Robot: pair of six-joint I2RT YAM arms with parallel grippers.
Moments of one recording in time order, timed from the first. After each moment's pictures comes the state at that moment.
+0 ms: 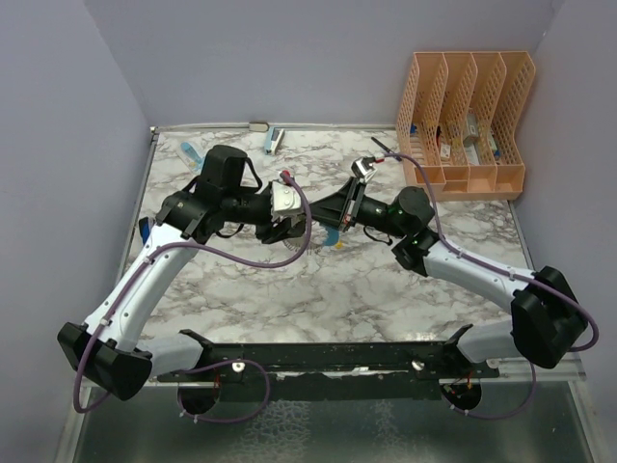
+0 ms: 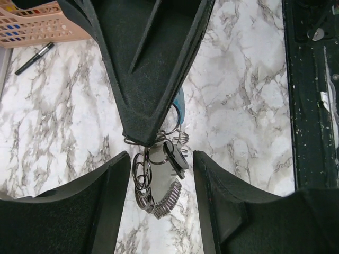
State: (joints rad) left arm -0.49 1.21 1.33 -0.80 0.83 0.74; right arm 0.69 1.36 0.82 0.78 -0.56 1.44
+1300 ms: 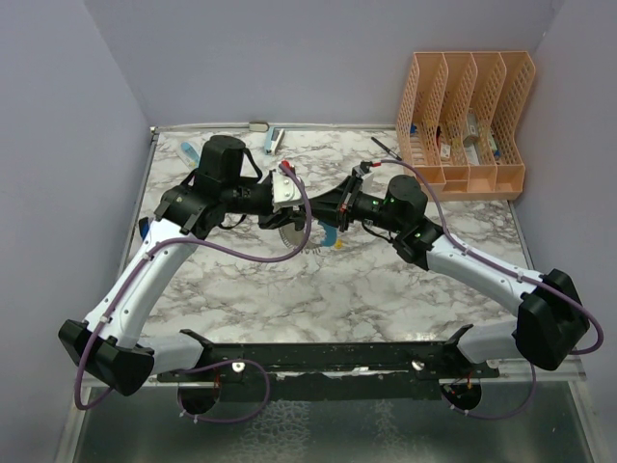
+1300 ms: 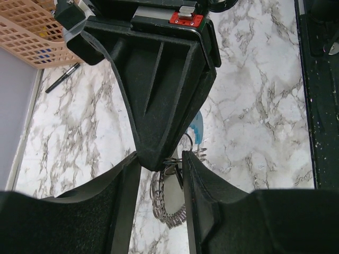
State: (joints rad) left arm -0.49 1.23 1.39 -0.74 0.83 0.73; right arm 0.69 1.35 0.91 0.46 -0.49 1.63
